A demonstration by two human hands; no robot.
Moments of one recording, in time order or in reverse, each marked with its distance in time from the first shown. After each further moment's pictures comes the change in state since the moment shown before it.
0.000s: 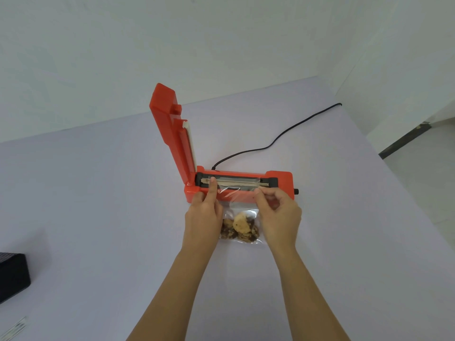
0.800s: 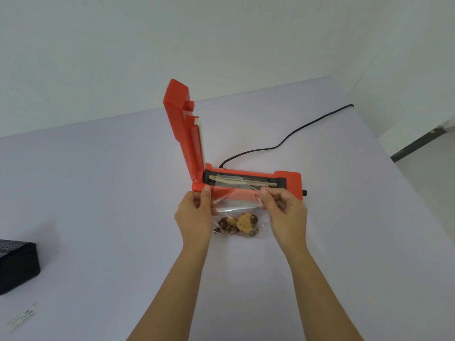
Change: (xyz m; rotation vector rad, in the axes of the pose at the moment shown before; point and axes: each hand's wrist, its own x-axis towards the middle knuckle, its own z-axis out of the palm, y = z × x) left_hand 0.002 -0.001 -0.014 -0.552 0.195 -0.585; right_hand 0.004 0.006 -0.005 0.219 -0.197 0.000
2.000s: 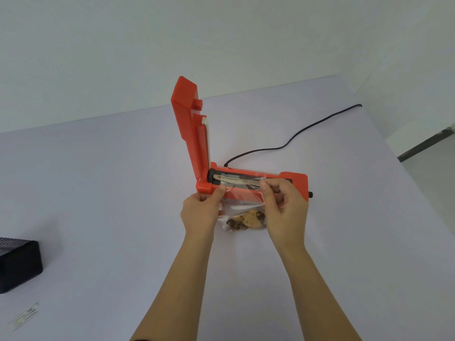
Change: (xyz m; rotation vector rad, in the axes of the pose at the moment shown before) left_hand 0.012 0.011 0.000 -0.127 -0.111 -0.296; right_hand -0.001 -0.020 0.020 -0.208 0.049 -0.240
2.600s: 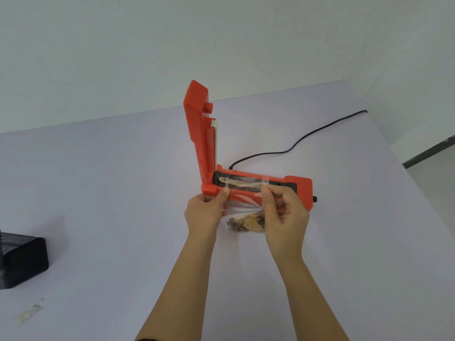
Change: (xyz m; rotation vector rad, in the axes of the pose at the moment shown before) left_hand 0.002 0.002 -0.006 0.020 -0.025 0.028; right_hand -0.012 -0.004 0.009 0.130 0.052 -0.108
